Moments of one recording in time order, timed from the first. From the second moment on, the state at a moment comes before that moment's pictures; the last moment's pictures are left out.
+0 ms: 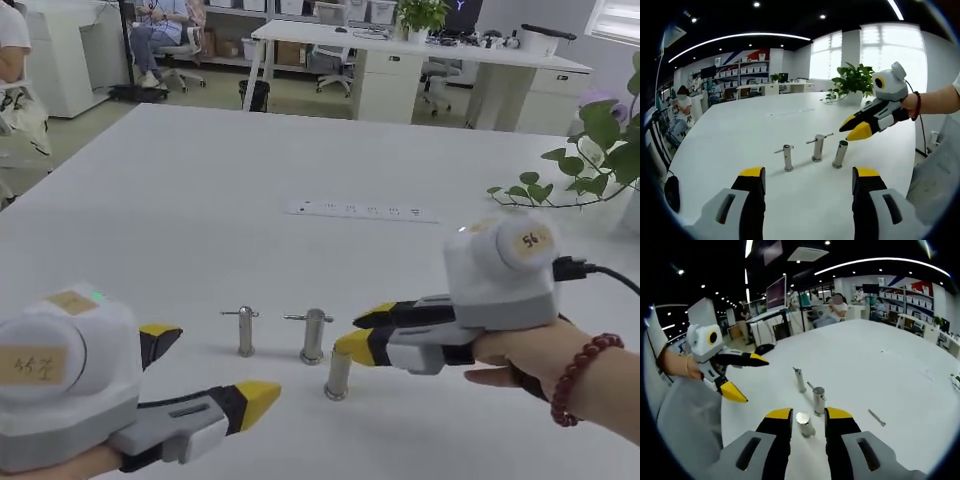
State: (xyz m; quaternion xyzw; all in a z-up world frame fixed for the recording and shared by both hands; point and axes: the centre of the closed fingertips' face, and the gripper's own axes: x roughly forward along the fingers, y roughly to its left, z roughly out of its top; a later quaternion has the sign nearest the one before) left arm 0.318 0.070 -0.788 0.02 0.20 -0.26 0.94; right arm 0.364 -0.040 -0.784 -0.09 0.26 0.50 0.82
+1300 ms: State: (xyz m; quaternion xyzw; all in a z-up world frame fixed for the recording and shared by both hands) left arm 0.321 0.063 -0.782 0.02 0.18 -0.28 0.94; right arm 0.462 -0.105 -0.855 -0.20 0.38 0.43 0.79
